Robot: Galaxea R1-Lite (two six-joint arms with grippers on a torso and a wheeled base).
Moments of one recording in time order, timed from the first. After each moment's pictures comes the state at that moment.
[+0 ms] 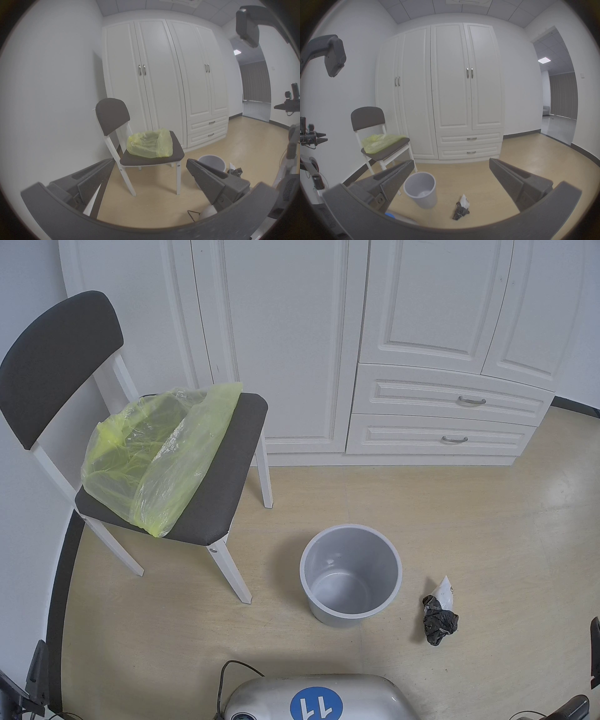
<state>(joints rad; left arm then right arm) 0.00 0.10 -0.17 -0.07 -0.07 0.18 -0.02 0.04 -0.18 -0.06 0.05 0.03</state>
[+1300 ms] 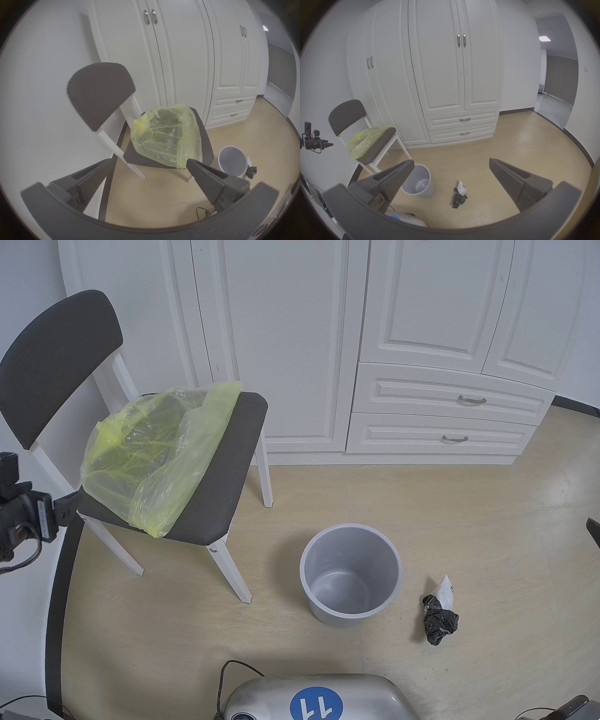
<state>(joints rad) -0.11 1.12 -0.73 -0.12 0.23 0.13 -0.10 0.71 -0.57 -0.03 0.04 0.09</state>
